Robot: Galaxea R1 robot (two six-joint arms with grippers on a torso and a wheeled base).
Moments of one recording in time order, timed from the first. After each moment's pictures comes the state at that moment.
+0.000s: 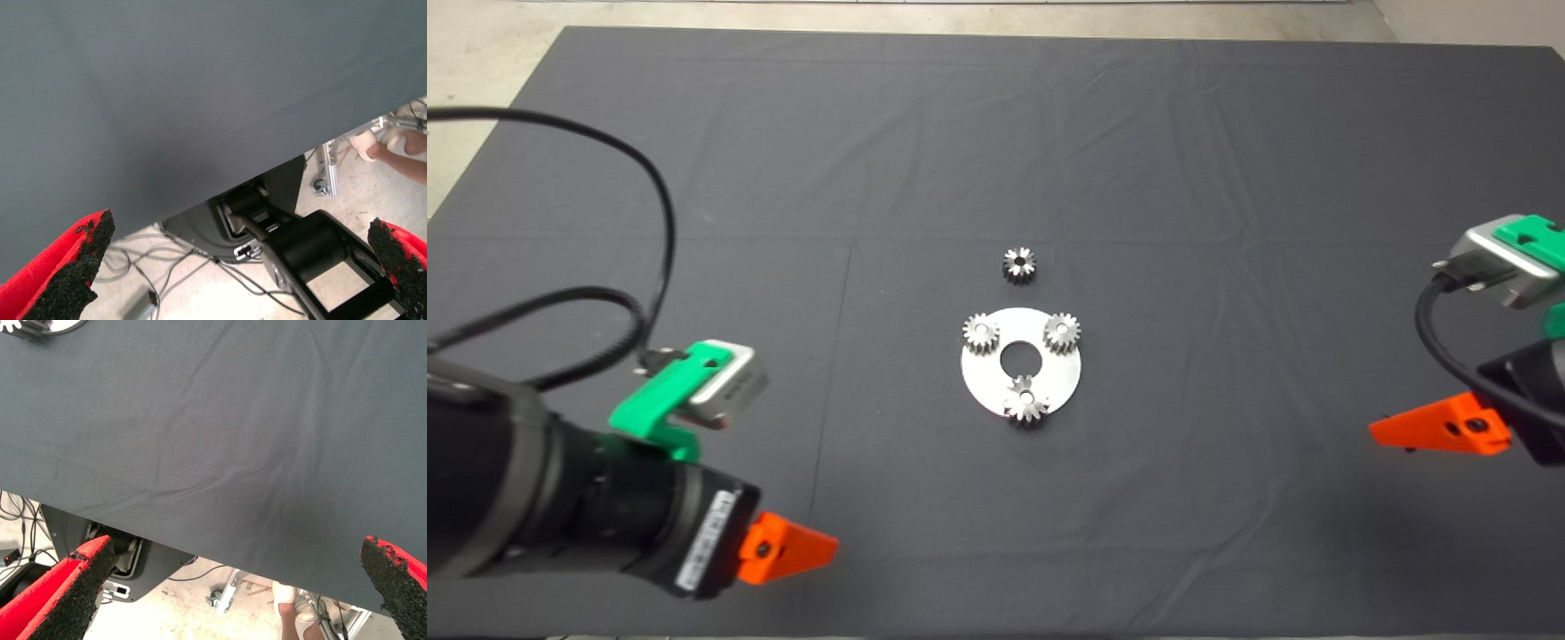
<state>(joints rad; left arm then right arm) -0.60 2.11 -0.30 0.22 1.24 -1.48 0.87 2.09 -0.35 0.05 -1.50 1.47</state>
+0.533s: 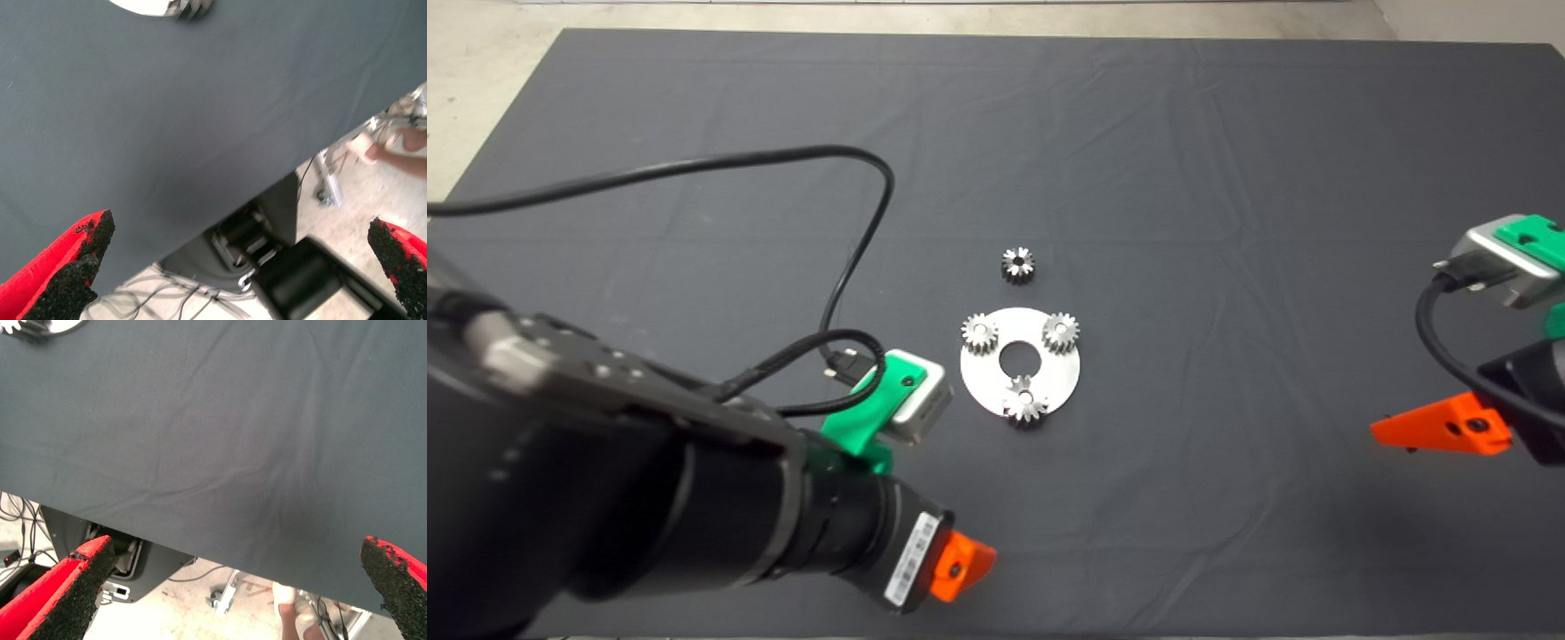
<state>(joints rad) -0.55 2.51 -0.32 0.44 1.36 -1.74 0.87 2.09 -0.35 0.05 -1.50 1.47</state>
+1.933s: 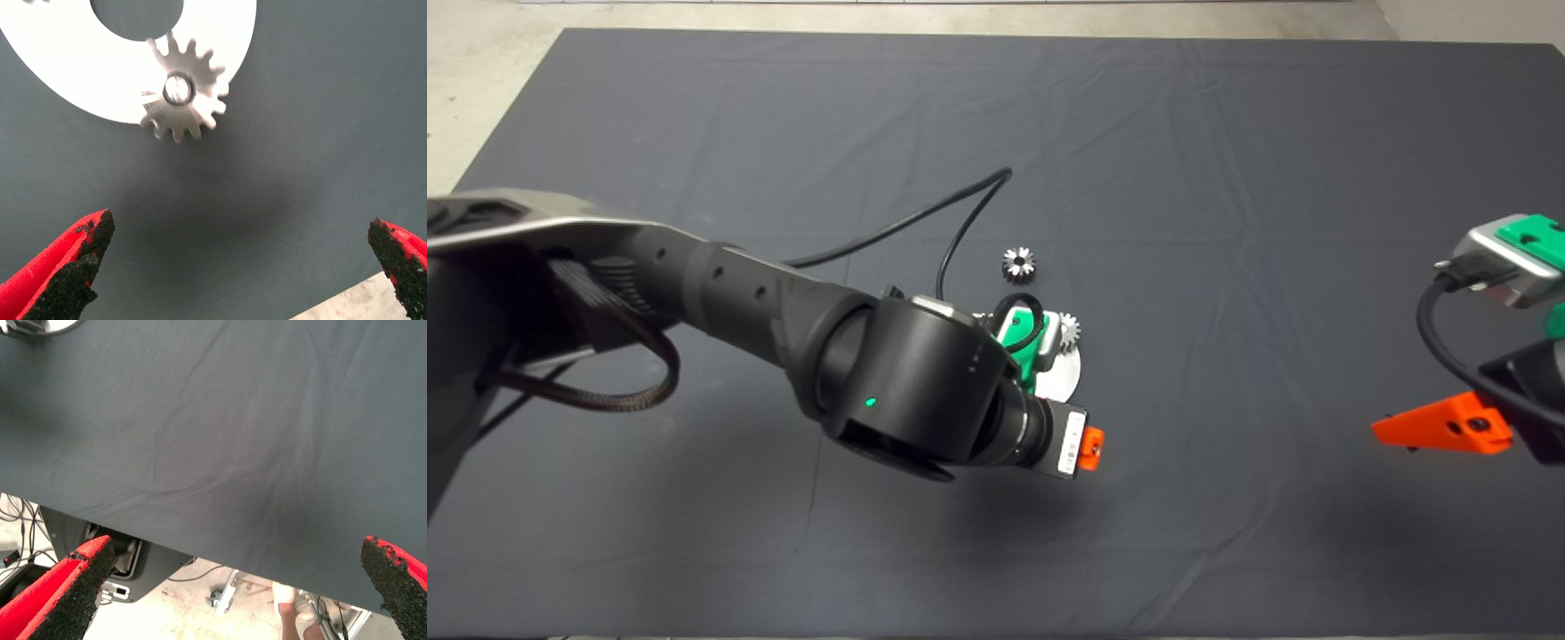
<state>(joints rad) -0.27 2.80 -0.71 0.68 1.53 -1.74 0.87 2.09 -0.35 0.05 -1.51 1.47</state>
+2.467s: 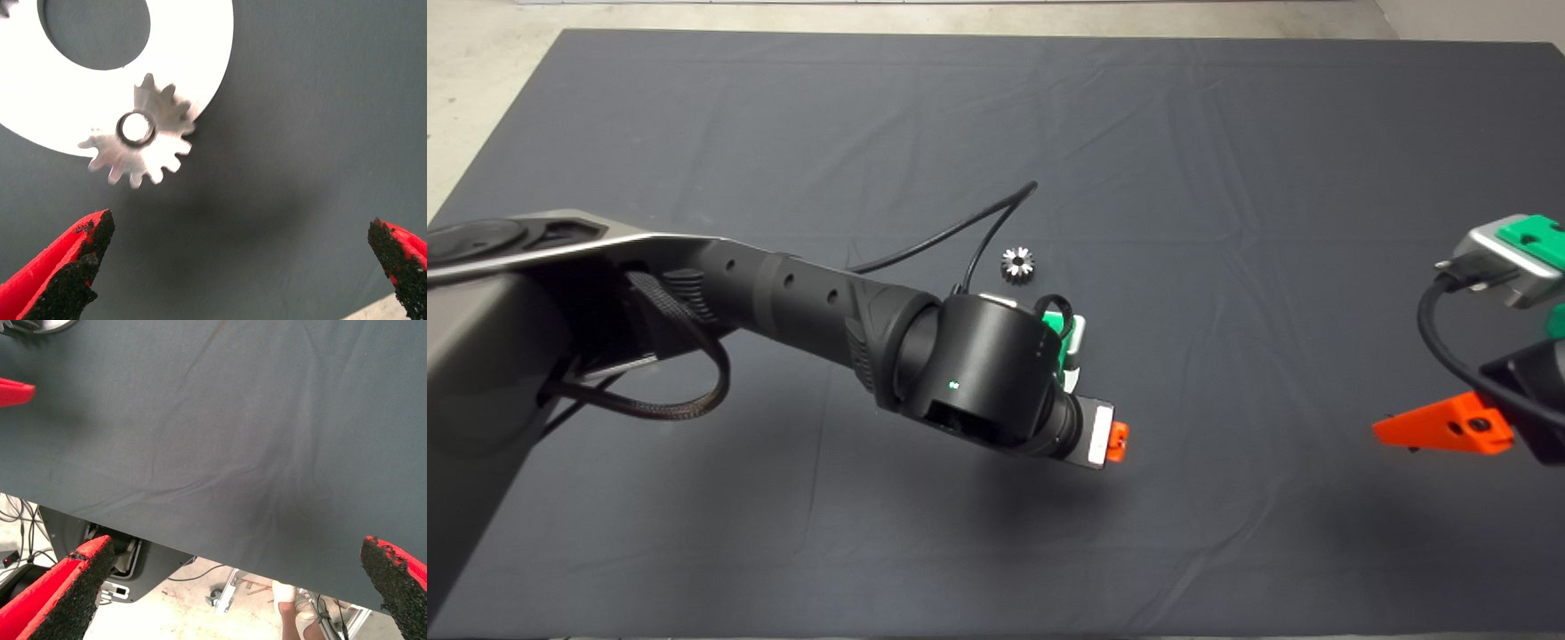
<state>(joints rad) -0.26 2.88 -0.82 0.68 1.53 -1.72 0.87 2.08 -0.35 0.05 -1.51 1.47</state>
